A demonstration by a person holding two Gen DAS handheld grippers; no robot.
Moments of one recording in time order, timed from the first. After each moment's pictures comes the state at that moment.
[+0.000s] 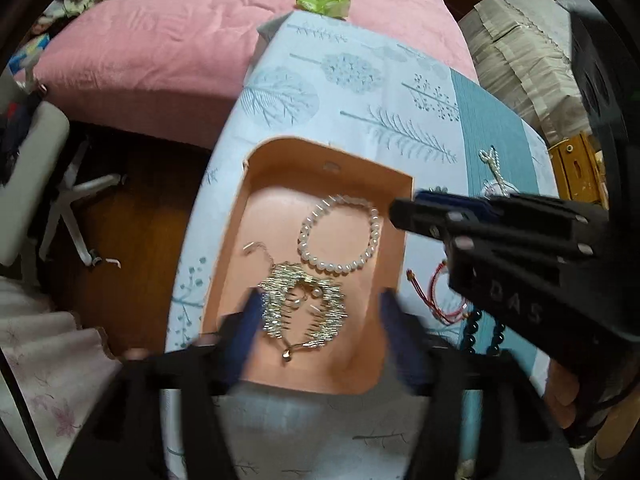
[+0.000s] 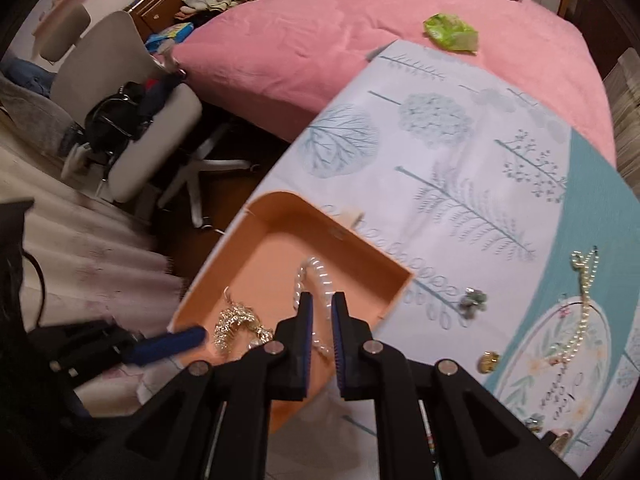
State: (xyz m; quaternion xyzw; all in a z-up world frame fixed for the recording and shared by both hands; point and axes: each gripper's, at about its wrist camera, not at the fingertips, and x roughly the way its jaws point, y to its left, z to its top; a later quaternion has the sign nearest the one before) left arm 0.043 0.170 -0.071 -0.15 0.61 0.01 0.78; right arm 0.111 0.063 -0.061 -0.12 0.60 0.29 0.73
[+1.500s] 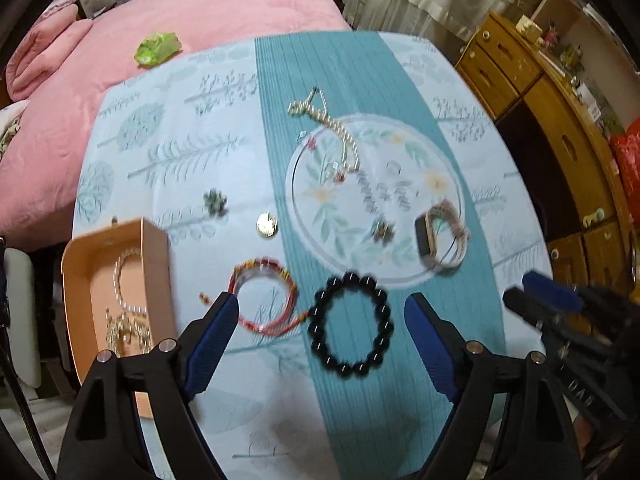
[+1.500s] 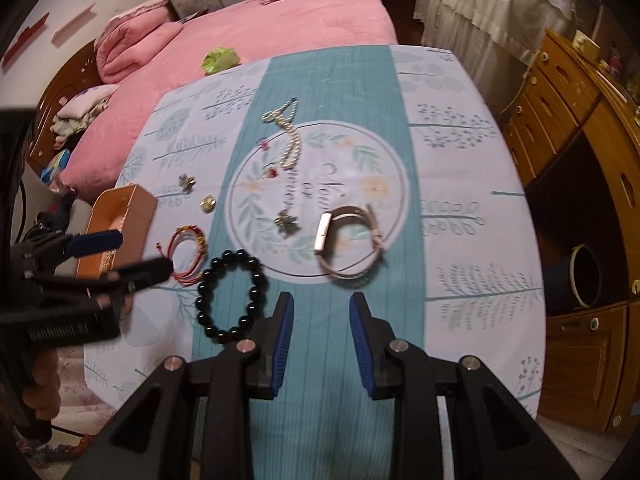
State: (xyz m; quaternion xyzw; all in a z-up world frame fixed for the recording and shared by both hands) left arm 0.065 -0.055 -0.044 0.03 0.60 -0.13 0.79; right arm 0.000 -0.235 -0.035 0.04 0.57 0.05 0.82
